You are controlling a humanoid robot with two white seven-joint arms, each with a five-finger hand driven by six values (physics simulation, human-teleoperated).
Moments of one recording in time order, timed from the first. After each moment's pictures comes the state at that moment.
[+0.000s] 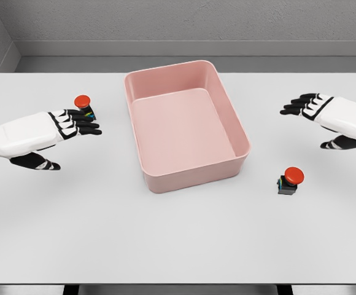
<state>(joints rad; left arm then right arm) -0.66 1.22 -0.96 -1.69 -0.21 -0.61 0.01 -0.50 -1.12 0.67 -1.51 0.31 -0.61 0.09</state>
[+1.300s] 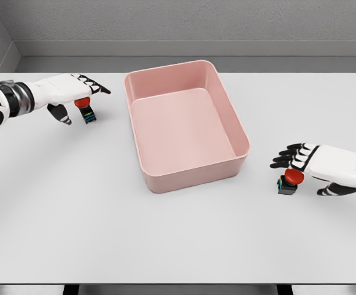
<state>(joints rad) -1.00 0.80 -1.13 -1.28 -0.38 -0.22 -0.35 -0.32 -1.23 0.69 -1.69 0.32 -0.61 0.11</state>
